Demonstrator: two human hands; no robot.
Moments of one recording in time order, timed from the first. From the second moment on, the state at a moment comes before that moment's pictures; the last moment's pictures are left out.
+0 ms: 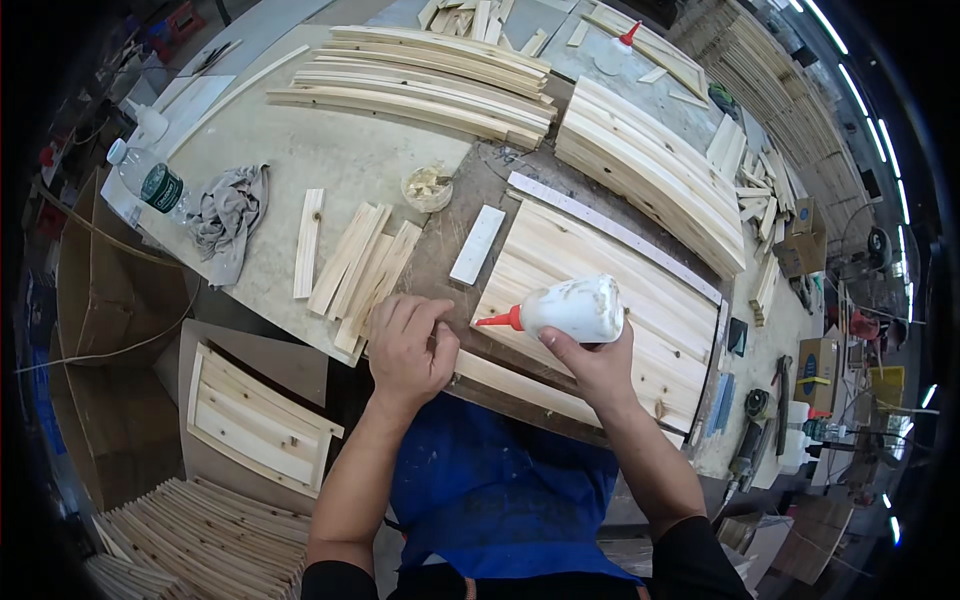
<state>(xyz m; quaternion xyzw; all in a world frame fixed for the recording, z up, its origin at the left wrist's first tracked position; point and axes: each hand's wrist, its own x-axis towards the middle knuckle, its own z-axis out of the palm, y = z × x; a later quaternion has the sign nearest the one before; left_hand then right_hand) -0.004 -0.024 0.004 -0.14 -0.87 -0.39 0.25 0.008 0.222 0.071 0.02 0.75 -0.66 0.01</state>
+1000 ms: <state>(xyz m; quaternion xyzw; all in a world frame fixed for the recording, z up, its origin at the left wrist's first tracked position) -0.004 -0.024 0.001 -0.15 -0.87 -0.40 0.26 0.011 0.216 0.068 0.02 0.74 -0.67 -0.01</state>
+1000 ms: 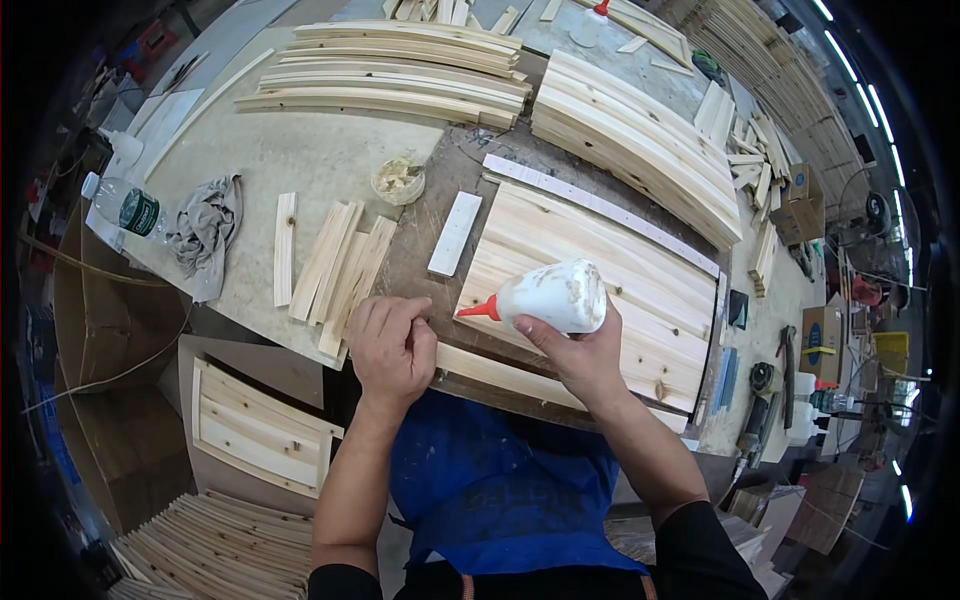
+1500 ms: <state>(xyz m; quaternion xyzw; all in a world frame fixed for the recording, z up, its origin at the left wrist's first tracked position) -0.004 -0.024 0.001 -0.15 -0.87 -0.39 0.26 0.008 0.218 0.062 0.01 0.74 -0.67 -0.02</state>
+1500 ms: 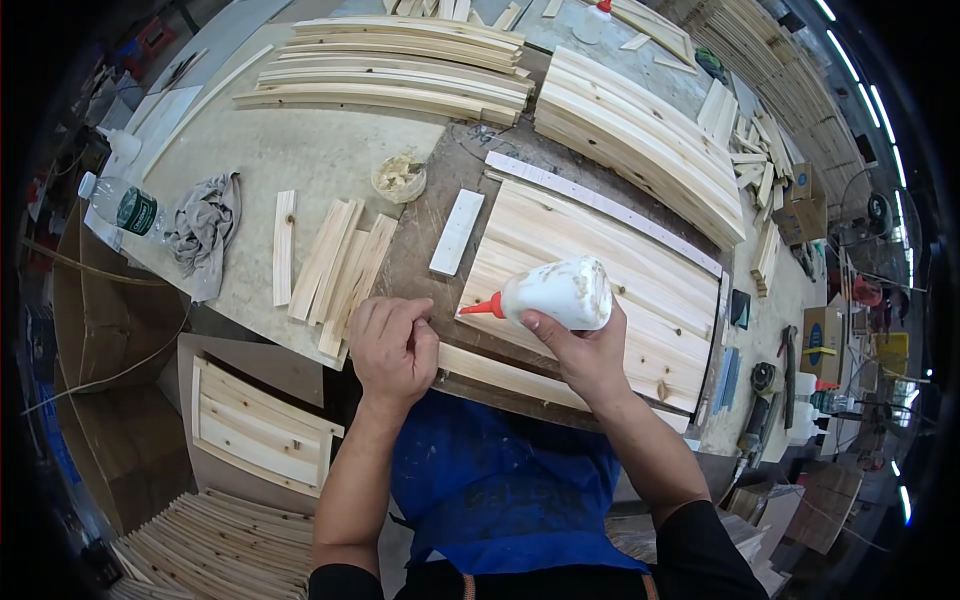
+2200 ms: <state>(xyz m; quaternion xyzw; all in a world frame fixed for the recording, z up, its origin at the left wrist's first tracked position) -0.005 -0.024 -0.003 -0.16 -0.86 -0.40 0.27 -0.052 0.238 0.055 0.05 0.71 -0.69 -0.08</state>
